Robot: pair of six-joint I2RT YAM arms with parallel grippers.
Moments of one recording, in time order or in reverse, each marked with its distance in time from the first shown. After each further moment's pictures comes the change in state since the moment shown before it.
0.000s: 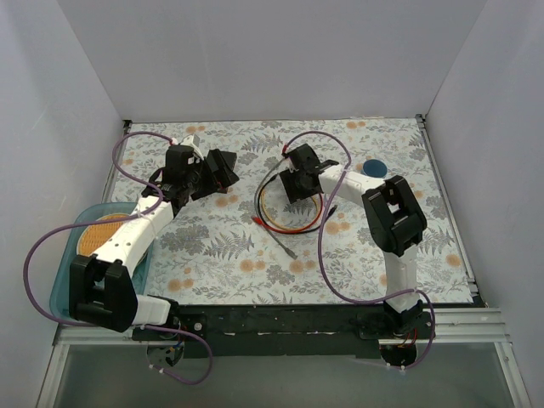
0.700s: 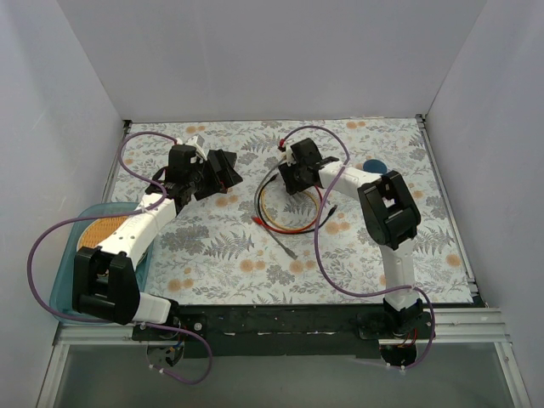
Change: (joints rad) left arm 0.000 0.047 -0.001 0.031 0.057 -0.003; right arm -0.055 0.081 0.058 0.120 -0.105 -0.126
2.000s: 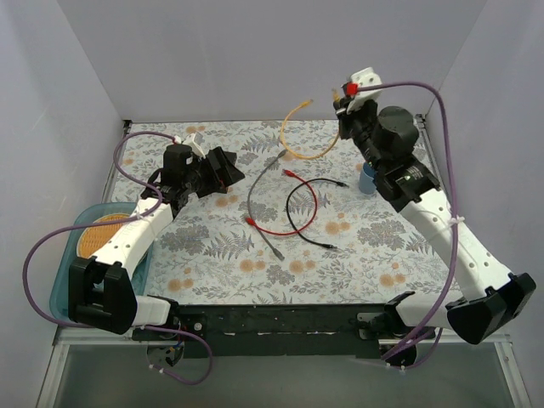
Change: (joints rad) left arm 0.000 -0.056 -0.013 0.040 0.061 -0.021; right arm 0.003 -0.853 -0.040 0.222 0.224 -0.236
